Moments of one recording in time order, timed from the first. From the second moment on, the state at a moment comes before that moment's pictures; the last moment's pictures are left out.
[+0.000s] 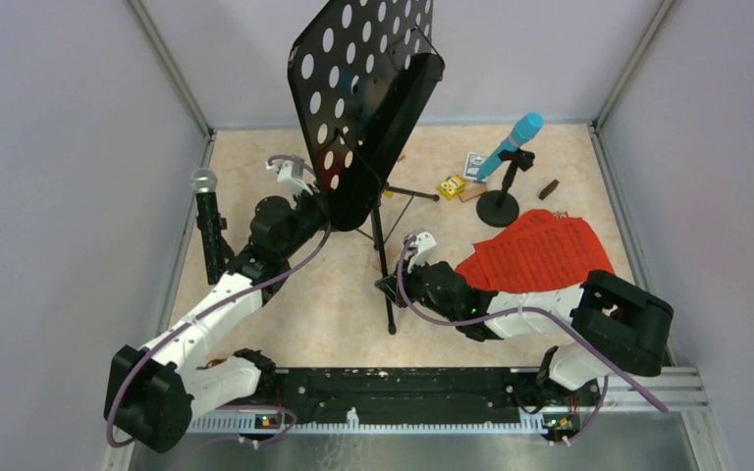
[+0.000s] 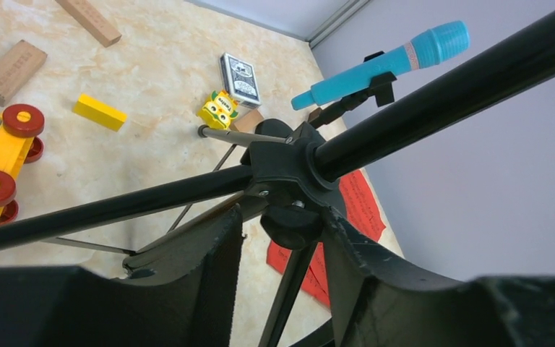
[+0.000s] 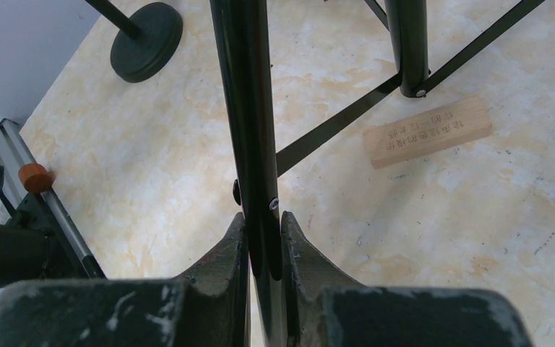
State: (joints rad) left arm -0.44 1.06 0.70 0.30 0.20 -0.75; right arm 1.07 1.46 0.52 0.62 0.21 0.53
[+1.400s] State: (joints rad) left arm -0.43 0.97 0.43 0.25 0.11 -2.01; right arm 1.07 1.45 0.53 0.61 0.19 0.53
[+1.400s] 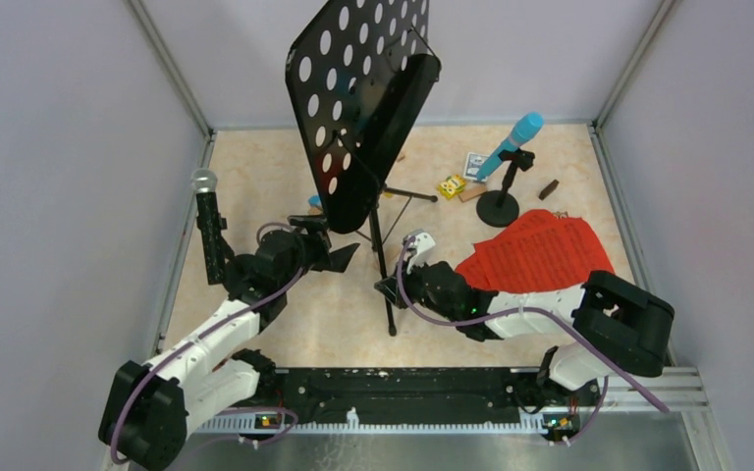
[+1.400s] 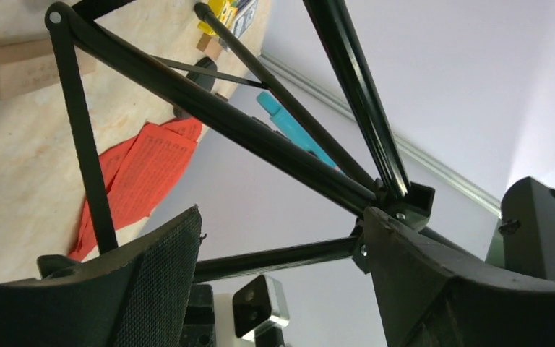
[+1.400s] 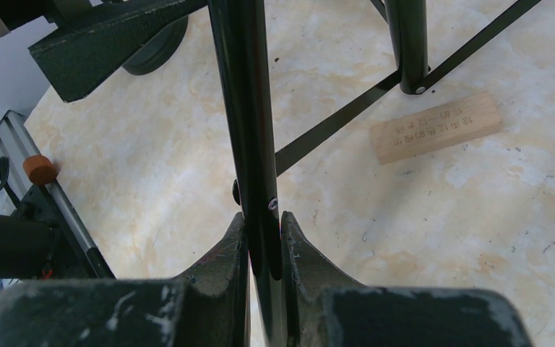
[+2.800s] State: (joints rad) left arm -0.86 1.09 0.53 0.27 -0.25 -0.72; right arm 0.67 1.09 0.77 0.13 -0.24 0.06
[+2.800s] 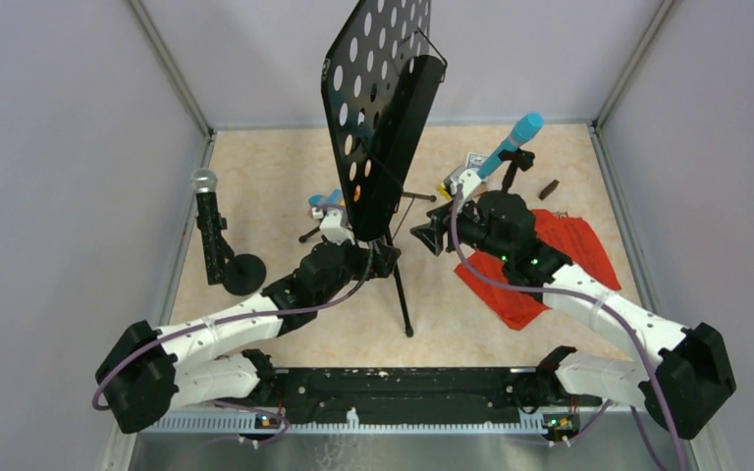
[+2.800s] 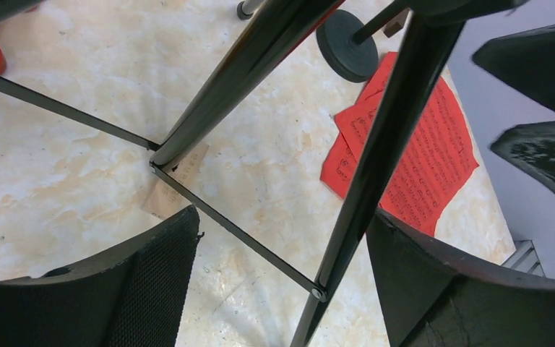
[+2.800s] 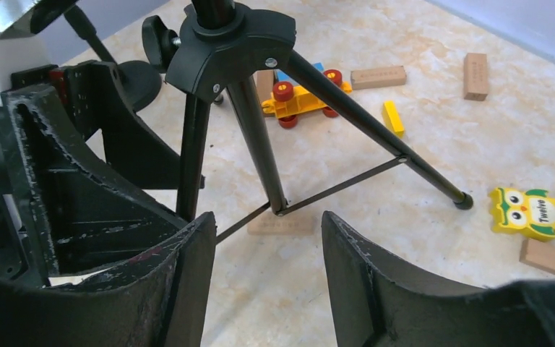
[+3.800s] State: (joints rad) left arm -0.42 0.81 0.49 0.09 -0.12 -0.26; right arm 0.88 1.35 0.77 0.42 0.04 0.32
